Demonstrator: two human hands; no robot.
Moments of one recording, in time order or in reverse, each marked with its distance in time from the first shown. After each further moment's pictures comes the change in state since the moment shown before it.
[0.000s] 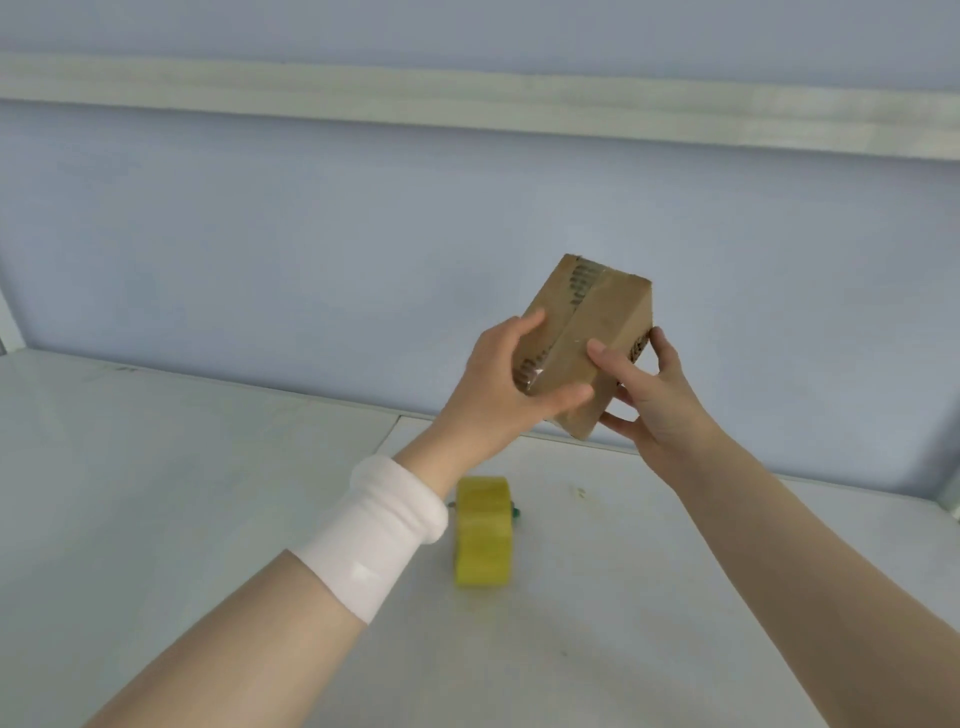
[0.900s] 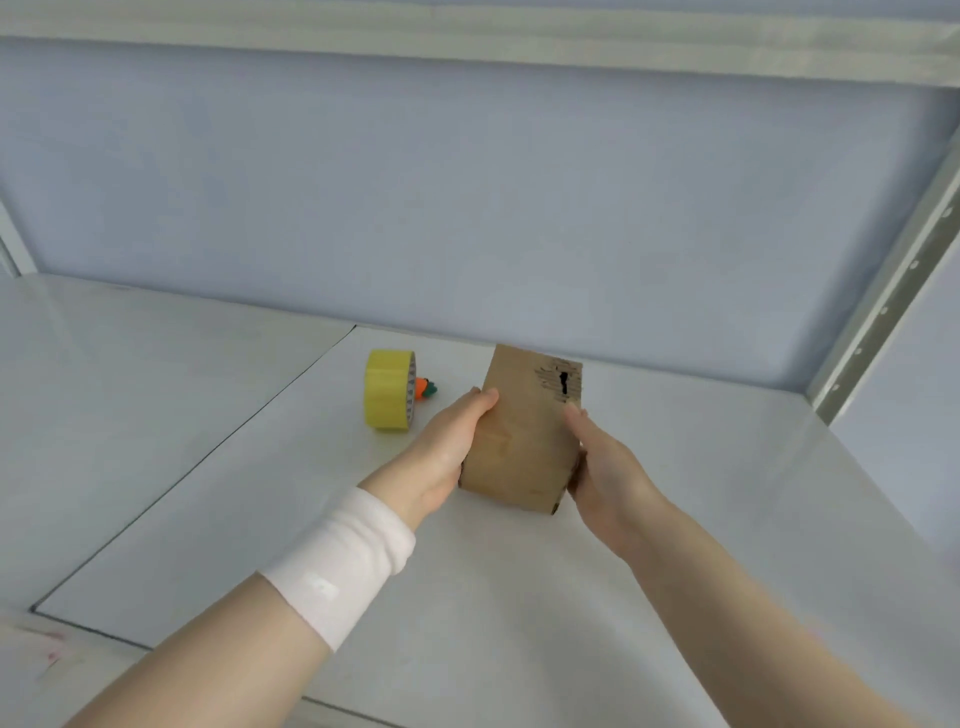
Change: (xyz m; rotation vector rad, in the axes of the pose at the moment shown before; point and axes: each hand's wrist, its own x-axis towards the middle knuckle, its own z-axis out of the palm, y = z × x) left_hand -0.131 0.020 0.112 -0.542 -0.012 -0.671; right_hand -0.158 0.052 -0.090 0.083 -0.109 0.326
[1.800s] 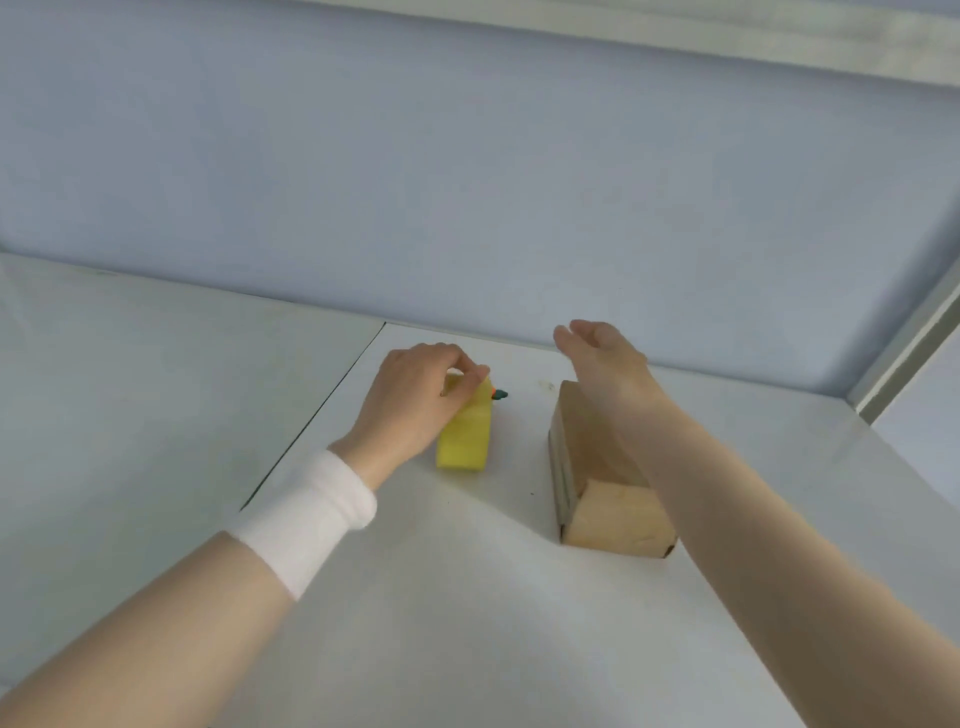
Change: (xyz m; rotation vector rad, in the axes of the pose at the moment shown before) left_hand 0.034 0.039 -0.131 1.038 0.246 0.739; right_hand 0.061 -0.050 0.108 -0.784 0.354 -0.188
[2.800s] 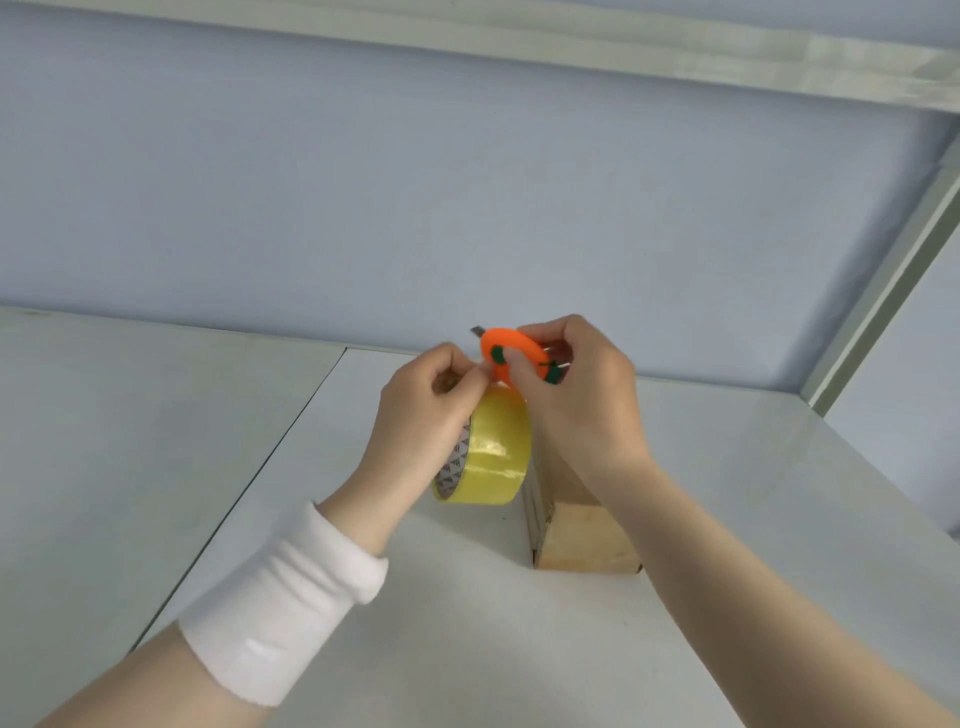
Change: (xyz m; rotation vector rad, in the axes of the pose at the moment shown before) left_hand 0.000 0.070 -0.008 -0.627 0.059 -0.234; right_hand -0.033 -0.007 0.000 0.122 0.269 -0.485
